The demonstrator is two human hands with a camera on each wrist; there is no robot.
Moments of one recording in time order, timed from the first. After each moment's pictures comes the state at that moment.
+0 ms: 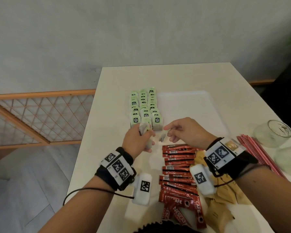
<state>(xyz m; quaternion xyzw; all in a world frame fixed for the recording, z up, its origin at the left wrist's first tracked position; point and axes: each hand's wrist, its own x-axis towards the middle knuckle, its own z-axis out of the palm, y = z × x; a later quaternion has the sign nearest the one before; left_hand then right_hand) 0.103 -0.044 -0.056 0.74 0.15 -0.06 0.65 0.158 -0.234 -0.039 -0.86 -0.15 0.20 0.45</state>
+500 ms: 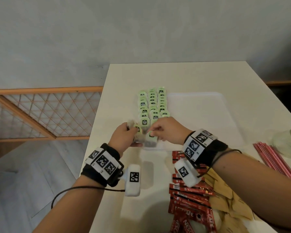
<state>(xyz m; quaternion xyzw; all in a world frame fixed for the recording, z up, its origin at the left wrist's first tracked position) 0.127 0.022 -0.063 0.70 0.24 -0.07 0.67 0.196 -0.150 -0.060 -0.87 -0.29 0.21 0.34</state>
